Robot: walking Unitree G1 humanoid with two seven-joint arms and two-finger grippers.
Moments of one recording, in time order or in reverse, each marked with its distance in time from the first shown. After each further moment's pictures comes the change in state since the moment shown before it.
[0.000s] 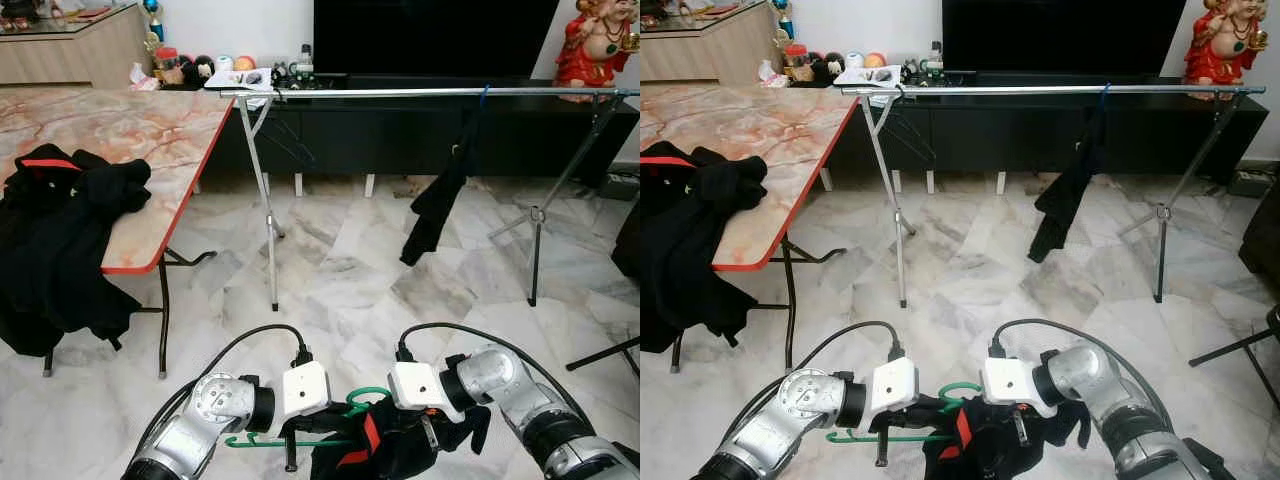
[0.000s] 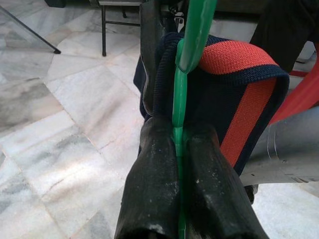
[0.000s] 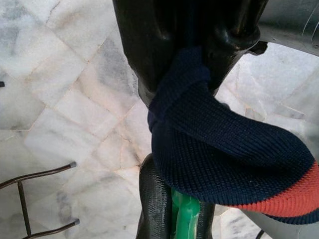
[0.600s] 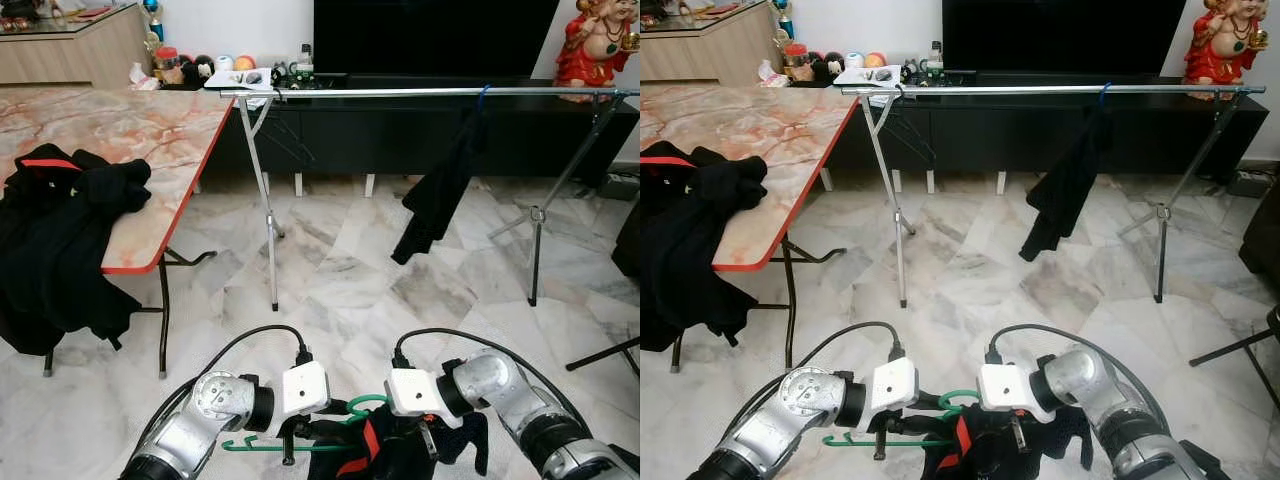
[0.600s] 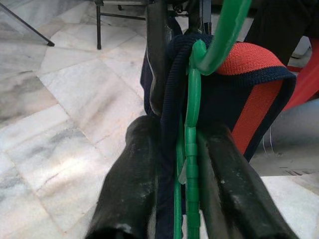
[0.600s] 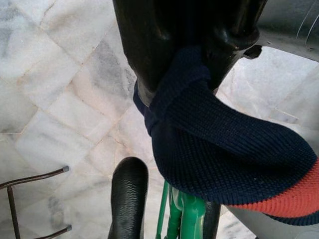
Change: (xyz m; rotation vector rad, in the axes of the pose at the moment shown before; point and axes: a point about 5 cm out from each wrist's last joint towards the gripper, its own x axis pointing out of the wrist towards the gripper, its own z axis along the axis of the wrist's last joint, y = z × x) left arm -0.002 0.002 -0.003 -0.016 0.029 -0.021; right arm 0.005 0.004 -0.004 0.009 0.030 0.018
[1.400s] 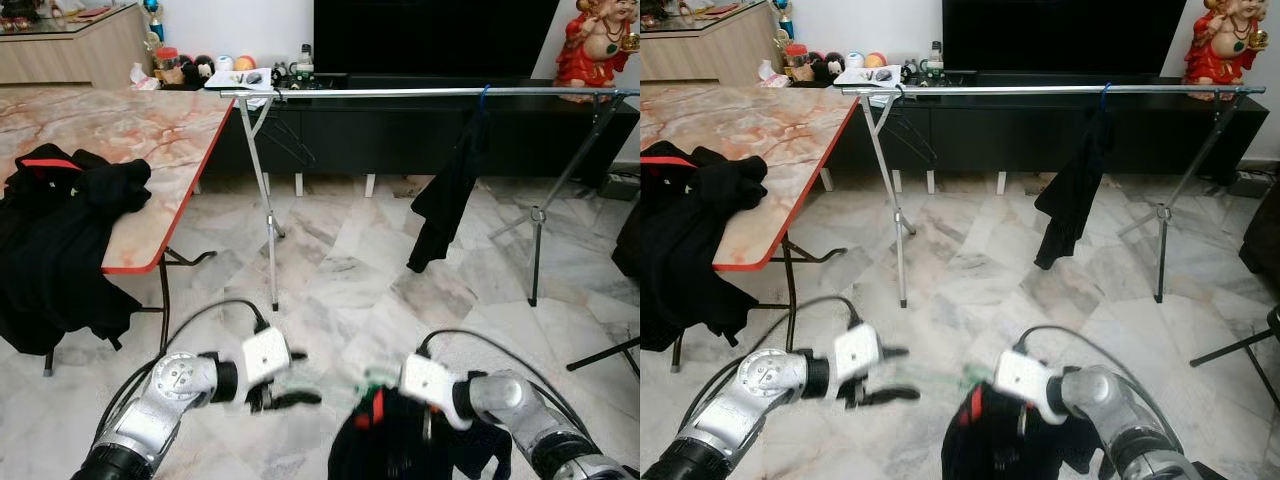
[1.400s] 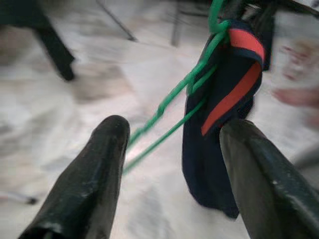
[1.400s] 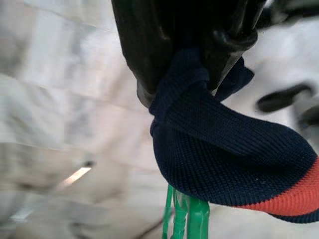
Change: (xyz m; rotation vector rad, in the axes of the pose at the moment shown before) left arm -0.049 0.035 0.000 0.007 0.004 0.370; right arm -0.013 -0.009 -0.036 0.272 0.066 -0.533
